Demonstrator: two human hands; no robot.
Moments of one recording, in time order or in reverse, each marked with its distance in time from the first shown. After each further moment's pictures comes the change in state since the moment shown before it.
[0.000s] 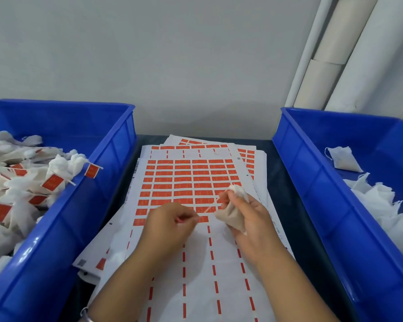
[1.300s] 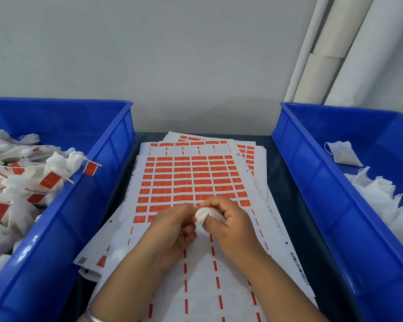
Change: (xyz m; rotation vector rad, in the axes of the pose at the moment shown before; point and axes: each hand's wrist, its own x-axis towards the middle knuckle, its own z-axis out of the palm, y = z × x) left_hand -0.003 0.010 0.000 -0.964 -0.198 -0.550; right_hand -0.008 0.025 0.011 -0.757 -0.157 -0.492
